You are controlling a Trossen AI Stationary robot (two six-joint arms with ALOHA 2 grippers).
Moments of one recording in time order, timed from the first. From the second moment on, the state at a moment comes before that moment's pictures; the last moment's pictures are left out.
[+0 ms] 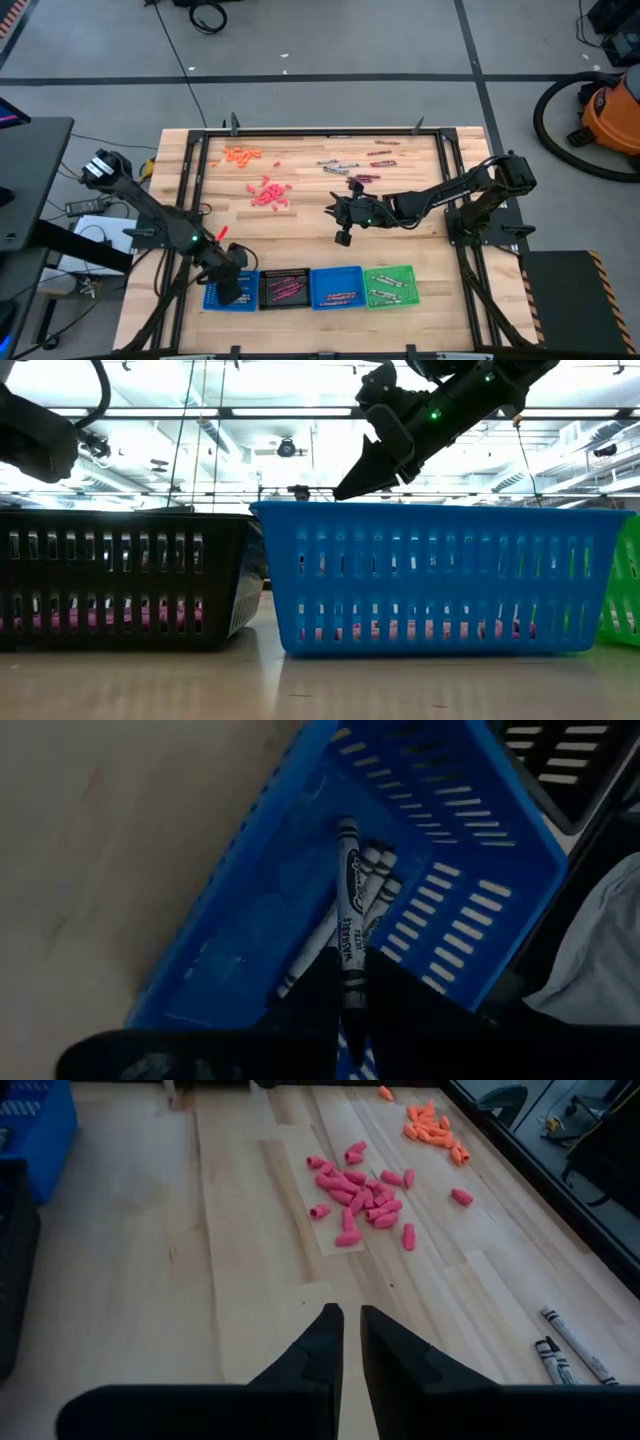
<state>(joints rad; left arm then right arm) -0.66 1.22 0.58 -0.46 0.18 -1.27 0.12 1.60 0.88 0.14 0.42 0.10</state>
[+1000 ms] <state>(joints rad) -0.52 1.23 0.69 -0.43 0.36 -0.95 0.04 1.65 0.88 0.01 0.49 0.04</state>
